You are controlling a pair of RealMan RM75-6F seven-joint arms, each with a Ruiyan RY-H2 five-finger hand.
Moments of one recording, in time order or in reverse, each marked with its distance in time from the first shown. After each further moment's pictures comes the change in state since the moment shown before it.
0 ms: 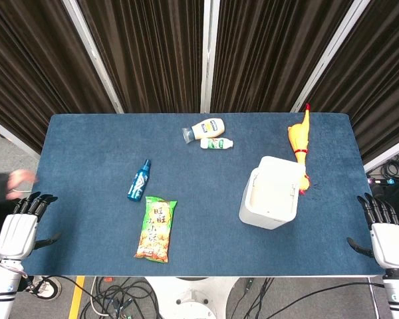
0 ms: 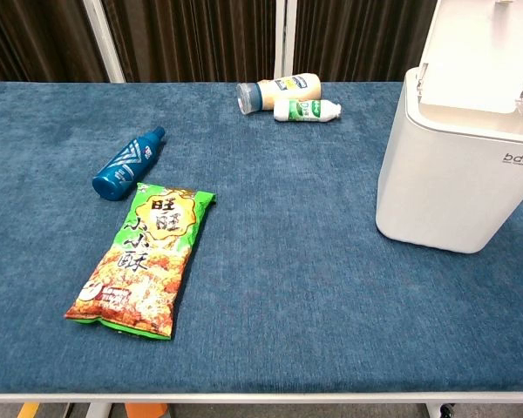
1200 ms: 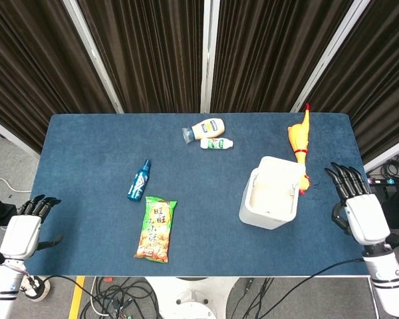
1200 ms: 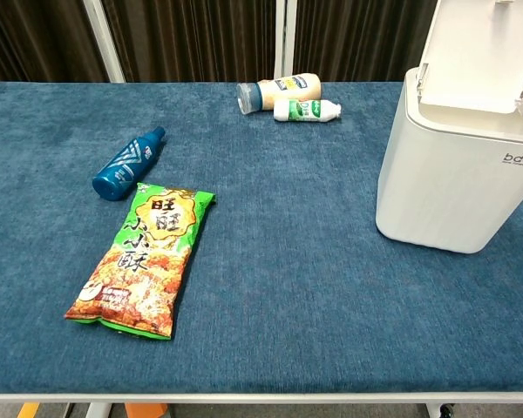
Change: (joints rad) left arm -0.011 -0.020 0.011 0.050 -0.005 -0.039 -0.039; right arm 0.164 0.117 0.093 -0.239 -0.134 -0.005 0.057
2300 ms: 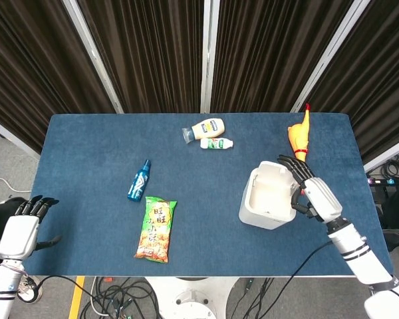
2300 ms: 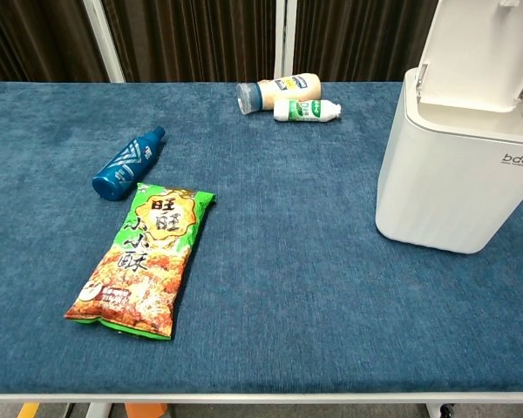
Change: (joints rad) left arm 0.001 -0.005 0.003 0.018 -0.011 -0.008 -0.011; right arm 0.213 0.009 -0.008 -0.050 0.017 -0.253 0.426
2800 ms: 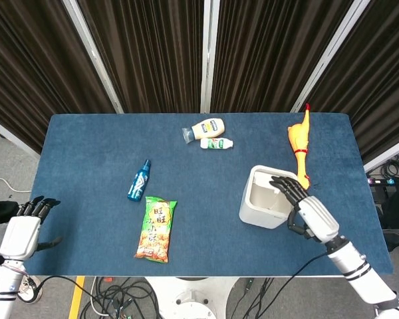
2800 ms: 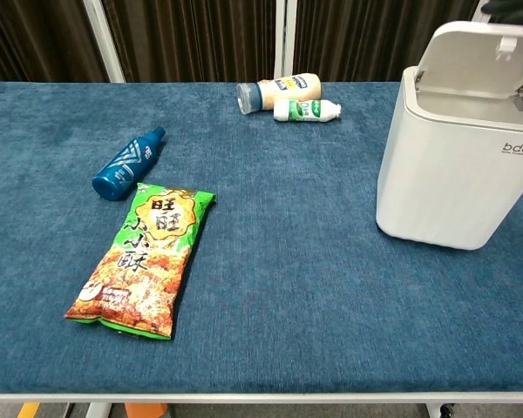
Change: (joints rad) left arm 0.001 0.001 0.004 -0.010 0.003 0.000 0.013; right arm -0.035 0.002 -0.111 -0.026 -0.129 0.066 -0.038
